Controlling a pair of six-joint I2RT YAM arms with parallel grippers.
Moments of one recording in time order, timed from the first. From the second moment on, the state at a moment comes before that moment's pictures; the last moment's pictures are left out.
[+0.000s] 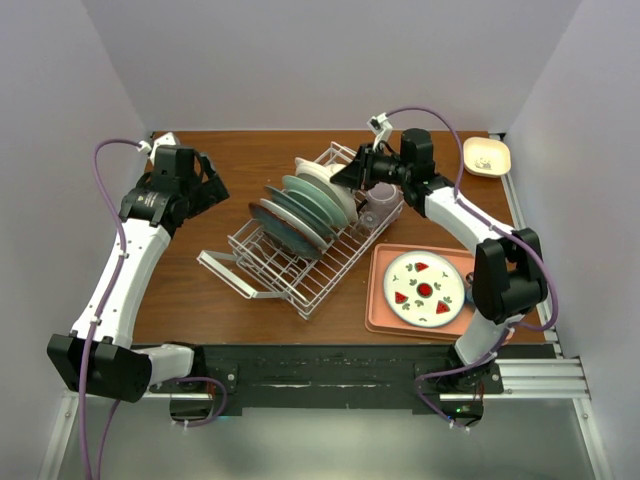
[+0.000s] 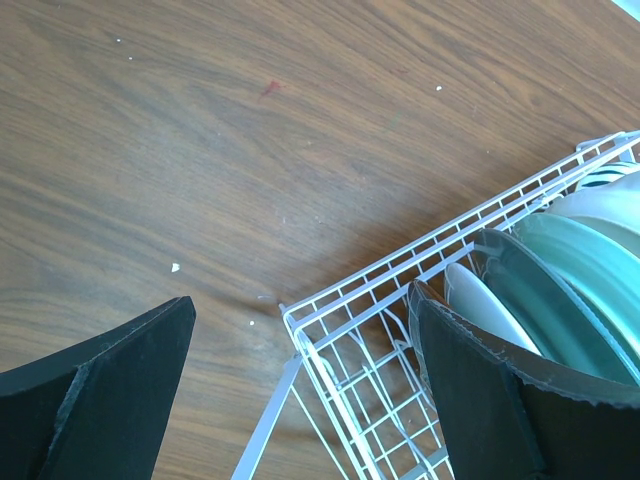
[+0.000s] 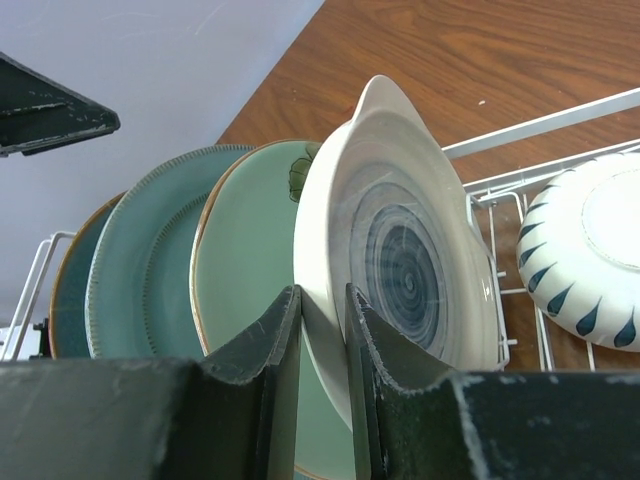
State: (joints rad) left arm -0.16 1.25 1.33 -0.84 -0.27 -0.60; right arm 0.32 1.73 1.30 0.15 -0.76 0.45
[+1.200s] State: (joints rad) left arm -0.16 1.23 1.33 -0.78 -0.24 -0.51; right arm 0.33 1.47 1.28 0.06 -0.37 0.50
